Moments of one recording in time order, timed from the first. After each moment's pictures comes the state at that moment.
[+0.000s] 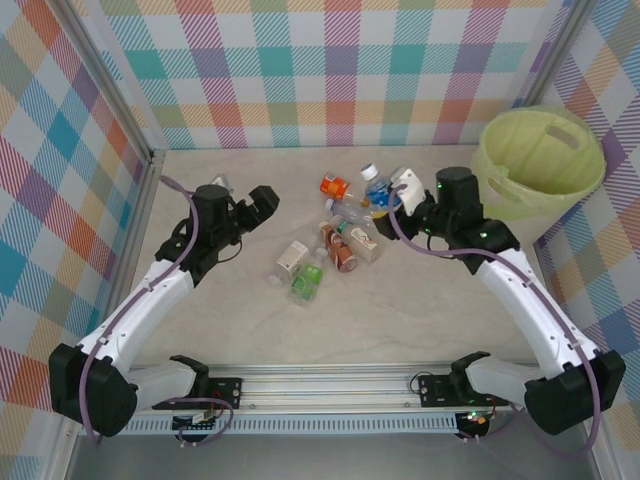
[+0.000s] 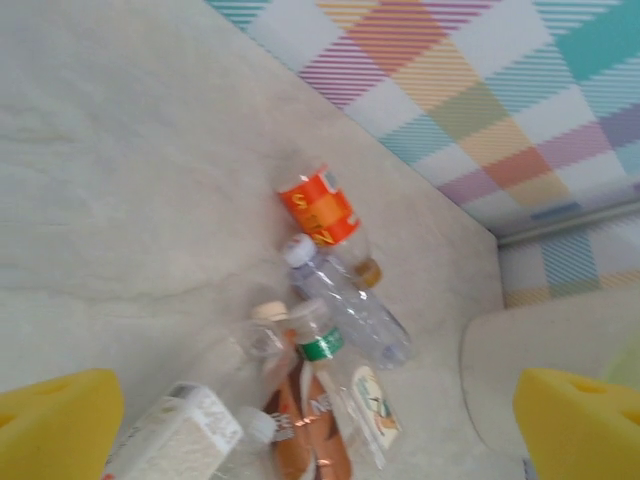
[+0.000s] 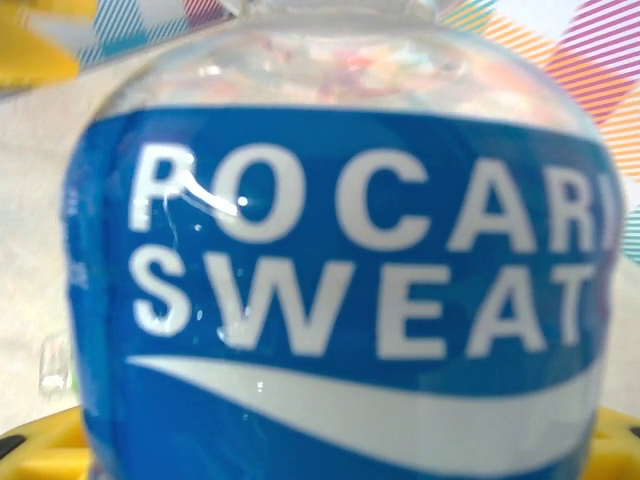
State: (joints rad) left arm -0.35 1.15 0.95 -0.29 0.03 -0.89; right arm 0.36 1.13 1.15 -0.52 -0.37 -0.31
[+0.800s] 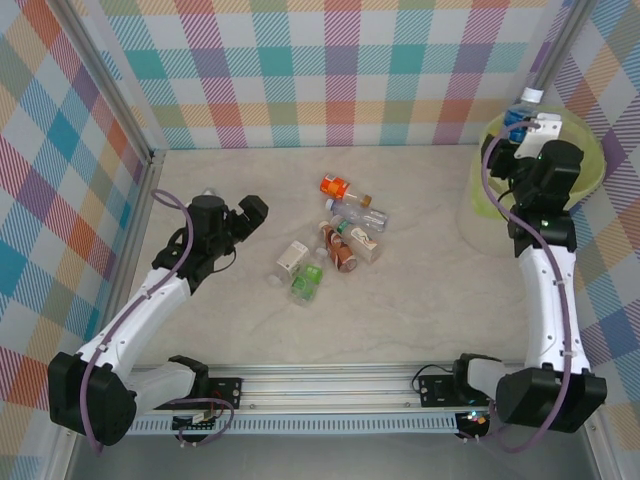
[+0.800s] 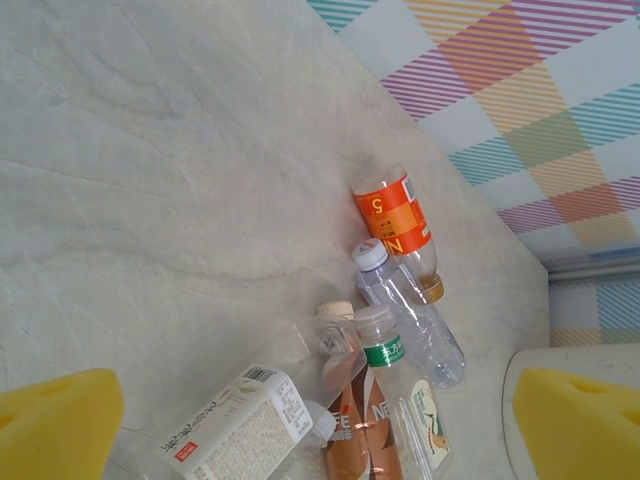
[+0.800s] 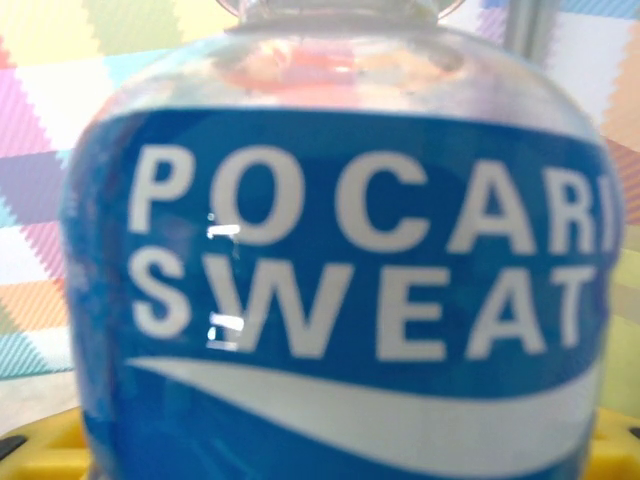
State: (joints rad) left arm -0.32 1.11 0.87 -0.32 -0.01 -0.95; right arm -0.20 1.18 1.27 -0.23 -0.08 0.08
